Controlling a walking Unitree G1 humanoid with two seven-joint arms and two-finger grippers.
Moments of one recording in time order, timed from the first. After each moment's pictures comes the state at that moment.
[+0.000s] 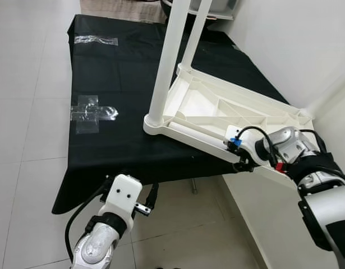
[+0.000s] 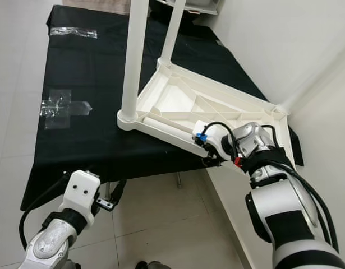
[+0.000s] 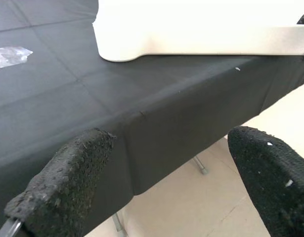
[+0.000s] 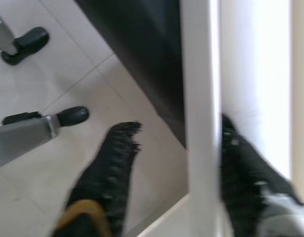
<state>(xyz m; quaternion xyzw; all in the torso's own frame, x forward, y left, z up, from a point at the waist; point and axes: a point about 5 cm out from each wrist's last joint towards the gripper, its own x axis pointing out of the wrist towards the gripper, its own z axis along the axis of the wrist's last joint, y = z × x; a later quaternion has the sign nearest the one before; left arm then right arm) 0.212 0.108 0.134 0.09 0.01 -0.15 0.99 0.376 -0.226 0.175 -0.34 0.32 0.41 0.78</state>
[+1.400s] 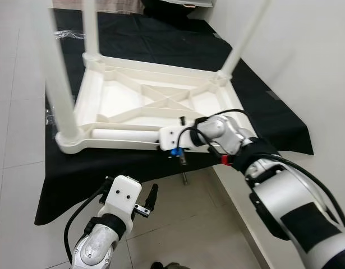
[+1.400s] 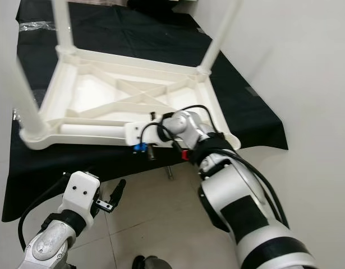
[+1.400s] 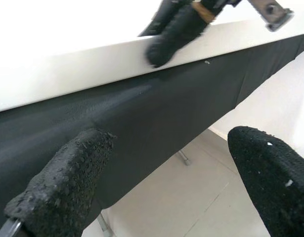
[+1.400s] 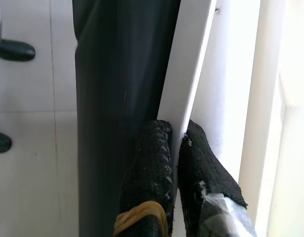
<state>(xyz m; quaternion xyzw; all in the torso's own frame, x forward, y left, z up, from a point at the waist) 0.210 0.108 0.134 0.09 0.01 -0.15 0.98 0.382 -0.055 0.205 -0.53 0.00 0.56 0.64</state>
